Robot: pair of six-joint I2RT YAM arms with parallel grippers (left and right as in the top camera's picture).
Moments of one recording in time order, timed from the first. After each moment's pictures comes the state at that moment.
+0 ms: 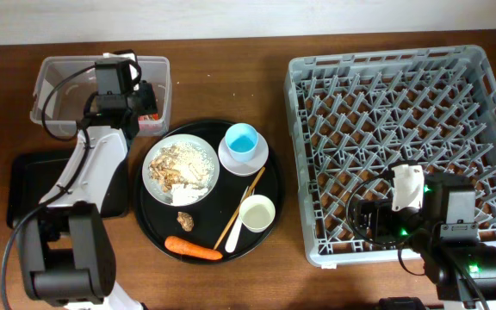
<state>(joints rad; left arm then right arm) 0.00 1.82 1.31 -0.20 -0.11 -0.08 0.00 0.78 0.85 -0.99 -0.26 0.02</state>
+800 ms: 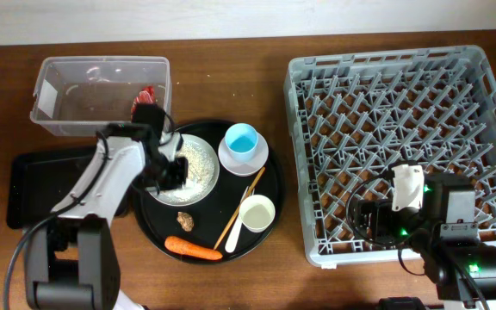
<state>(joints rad) -0.11 1.76 1.22 -0.99 0.21 -0.09 0.00 0.78 0.85 -1.00 -0.25 0.02</state>
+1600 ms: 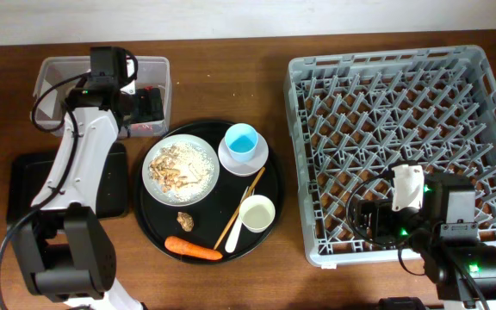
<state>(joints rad) 0.00 1.84 1.53 -0.73 -0.08 -0.08 0.00 0.78 0.85 -1.00 -0.25 0.02</state>
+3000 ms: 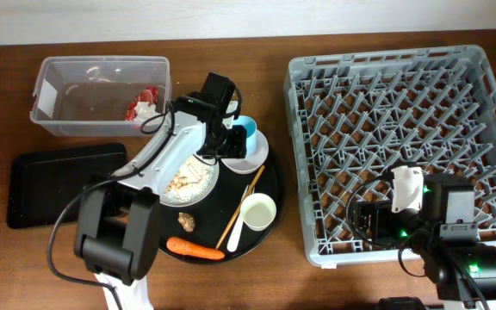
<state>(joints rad) -0.39 1.99 1.53 -0.86 0.21 -0.30 0.00 0.78 0.85 -1.02 -0.25 0.02</state>
